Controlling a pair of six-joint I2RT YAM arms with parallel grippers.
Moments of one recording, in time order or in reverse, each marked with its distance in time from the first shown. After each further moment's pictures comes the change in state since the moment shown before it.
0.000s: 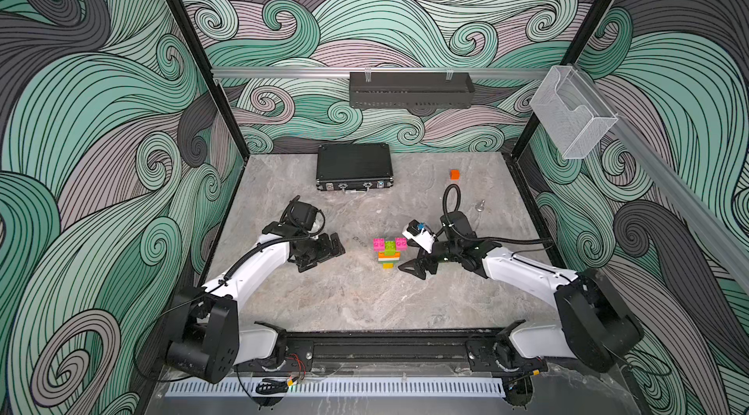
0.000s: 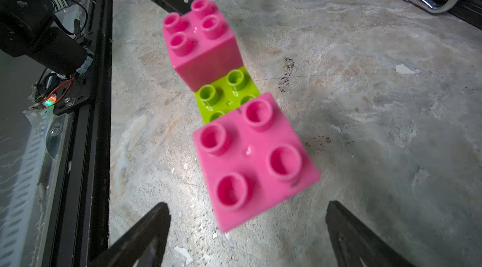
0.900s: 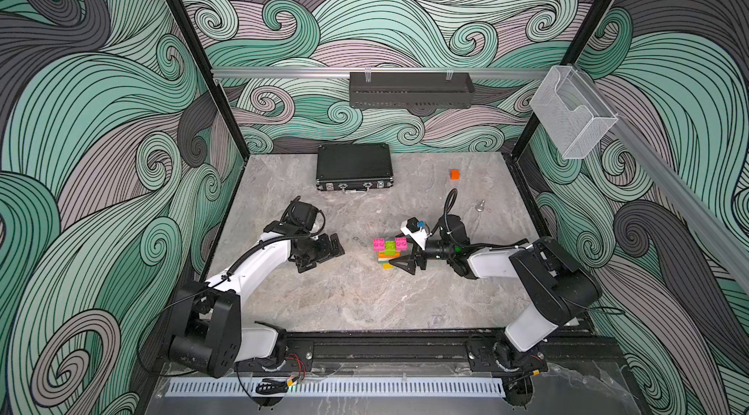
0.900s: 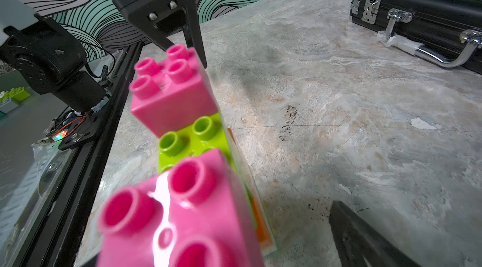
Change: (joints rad) left arm 0.005 0.031 0.003 -0.003 -0.007 0.001; right arm -0.022 0.265 -0.081 0.607 -0.156 0.156
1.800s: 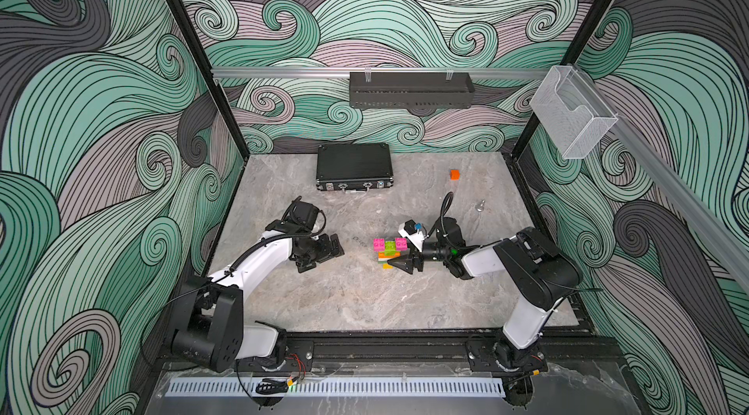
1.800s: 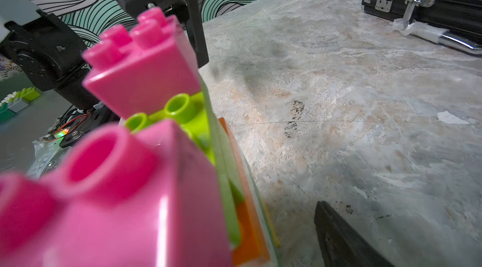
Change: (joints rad) left arm 0.000 0.019 0.002 0.003 -0.013 0.000; right arm 0.011 0.114 0.001 0.117 -0.042 0.031
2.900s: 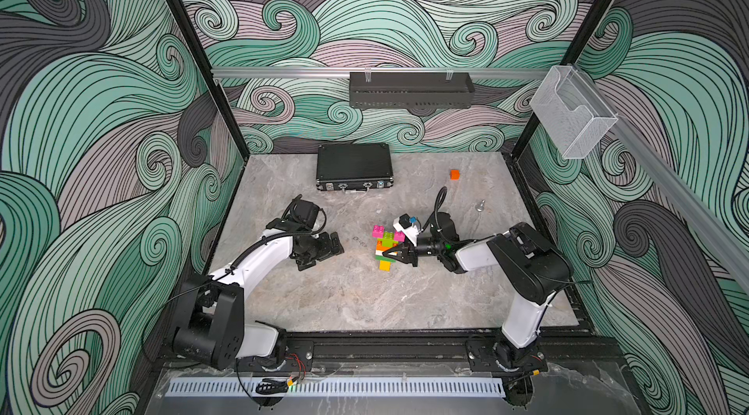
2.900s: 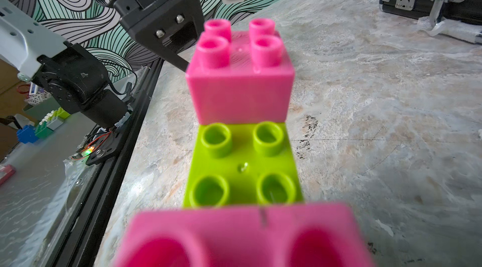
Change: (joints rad) left arm 0.000 0.013 0.016 0.002 -0.014 0.000; right arm 0.016 0.049 0.108 -0.039 -0.055 0.107
